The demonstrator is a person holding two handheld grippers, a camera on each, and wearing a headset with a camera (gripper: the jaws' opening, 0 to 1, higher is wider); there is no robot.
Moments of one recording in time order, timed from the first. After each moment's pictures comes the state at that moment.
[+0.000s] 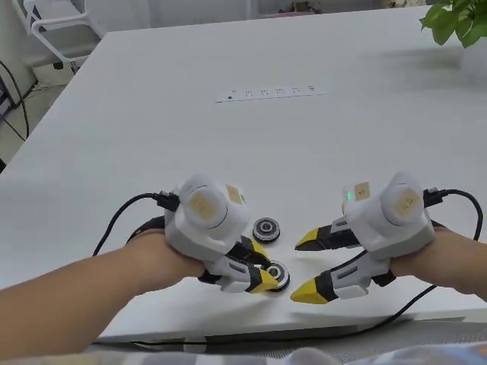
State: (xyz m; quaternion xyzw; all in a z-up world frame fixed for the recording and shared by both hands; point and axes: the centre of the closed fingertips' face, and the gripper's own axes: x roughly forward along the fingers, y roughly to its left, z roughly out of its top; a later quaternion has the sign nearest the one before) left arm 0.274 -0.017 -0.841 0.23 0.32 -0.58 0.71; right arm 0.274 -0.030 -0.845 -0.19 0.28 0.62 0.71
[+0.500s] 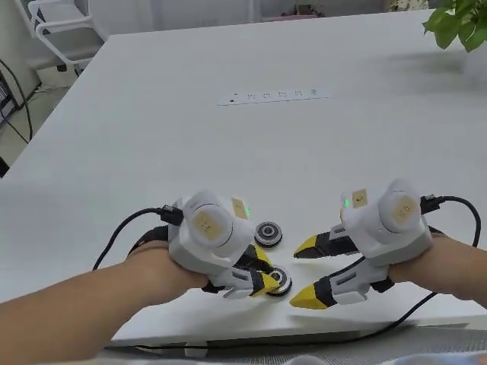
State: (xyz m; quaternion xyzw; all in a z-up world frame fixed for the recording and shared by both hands) left arm 0.277 -0.017 -0.843 0.26 0.30 -0.57 0.72; right arm 0.274 -0.025 -0.849 -0.19 0.28 0.63 0.70
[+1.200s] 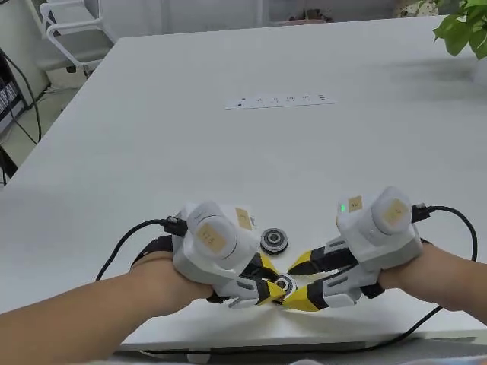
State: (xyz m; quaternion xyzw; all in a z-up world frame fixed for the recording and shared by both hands) left arm 0.277 -0.018 -0.843 0.25 0.29 -0.57 0.73; right arm 0.275 -0.012 -0.857 -0.14 0.31 0.63 0.70
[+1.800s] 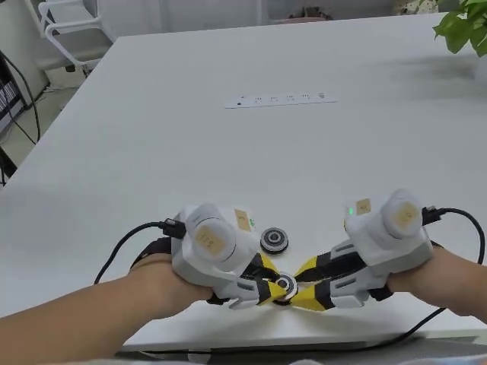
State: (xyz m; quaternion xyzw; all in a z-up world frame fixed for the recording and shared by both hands) left arm 0.277 -0.019 -0.843 0.25 0.29 -0.57 0.73; right arm 0.270 -0.022 -0.858 -0.14 0.31 0.63 0.69
